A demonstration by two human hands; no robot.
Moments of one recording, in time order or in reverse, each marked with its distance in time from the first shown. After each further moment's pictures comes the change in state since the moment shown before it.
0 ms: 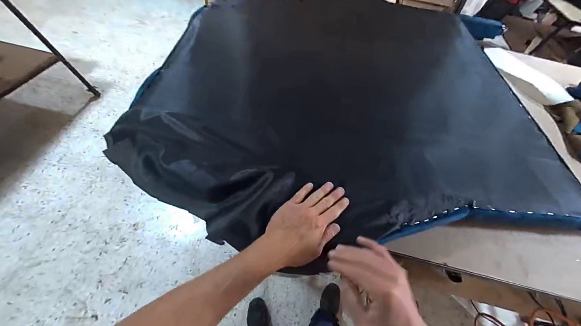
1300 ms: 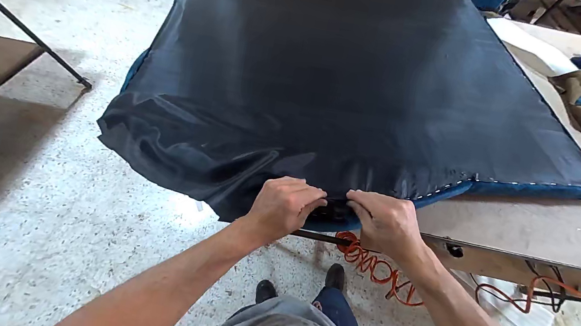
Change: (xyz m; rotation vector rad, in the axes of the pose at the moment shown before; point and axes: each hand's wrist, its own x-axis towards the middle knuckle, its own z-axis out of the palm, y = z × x) left_hand -0.031 -0.028 -0.006 -0.230 0.557 0.183; right_hand 0.037 0.048 0.005 -0.274 0.043 0.003
